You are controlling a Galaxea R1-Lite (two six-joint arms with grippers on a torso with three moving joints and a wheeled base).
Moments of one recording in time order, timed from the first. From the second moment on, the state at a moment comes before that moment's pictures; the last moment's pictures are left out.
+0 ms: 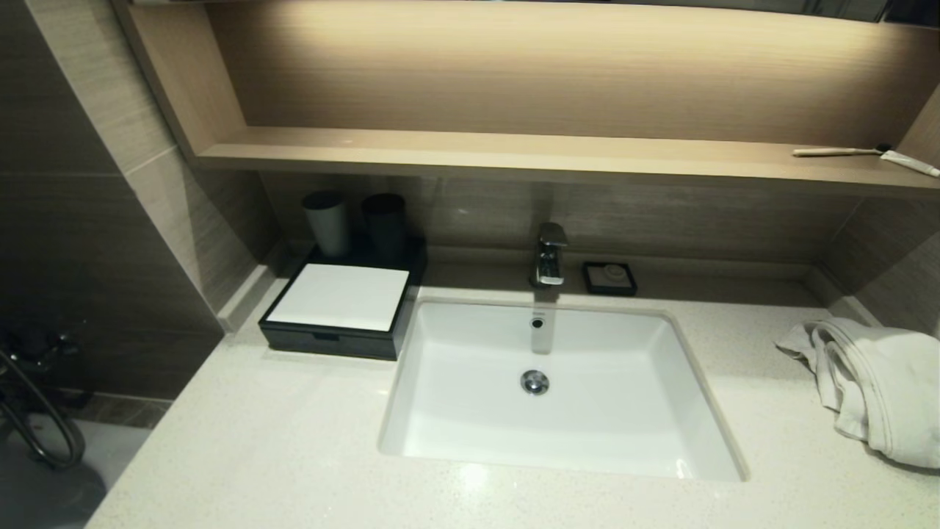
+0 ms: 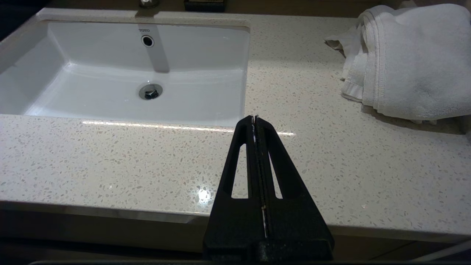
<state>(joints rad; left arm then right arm) 0.00 0.06 -0.13 0.00 -0.12 0.10 0.00 0.00 0.00 0.00 0.00 0.00</state>
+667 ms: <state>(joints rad) 0.00 0.03 0.00 -0.03 -0.04 0.13 0.00 0.00 0.00 0.00 0.00 0.00</state>
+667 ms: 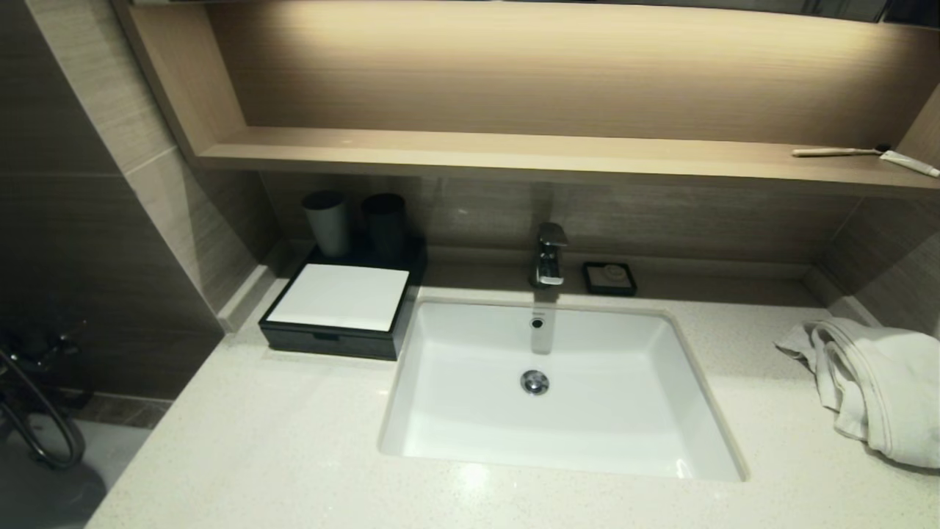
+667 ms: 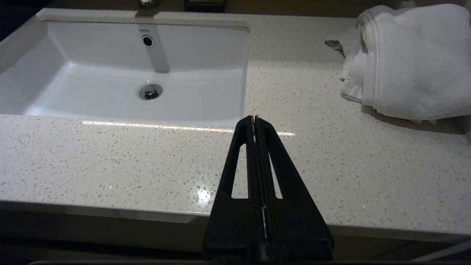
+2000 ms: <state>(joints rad) 0.00 0.00 0.00 0.00 -0.02 0.05 0.00 0.00 0.00 0.00 0.00 0.00</state>
